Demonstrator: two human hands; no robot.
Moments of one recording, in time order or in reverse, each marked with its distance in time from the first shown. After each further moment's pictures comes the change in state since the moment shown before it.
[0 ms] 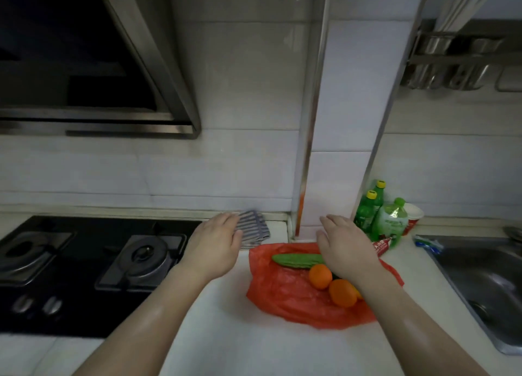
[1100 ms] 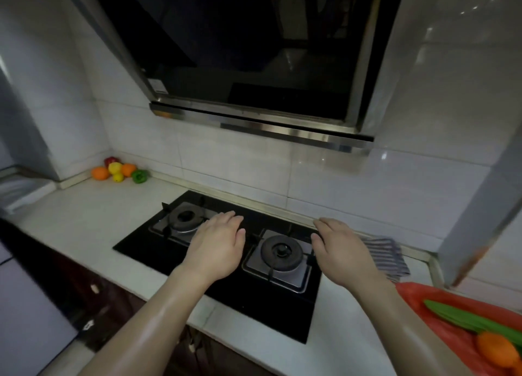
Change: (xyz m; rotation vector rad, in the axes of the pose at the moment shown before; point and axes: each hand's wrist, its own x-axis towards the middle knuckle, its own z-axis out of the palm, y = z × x) left_hand -0.181 -0.301 -0.129 0.023 0.102 -0.409; right_hand 0.030 -0.380 0.077 0.110 -0.026 -0.404
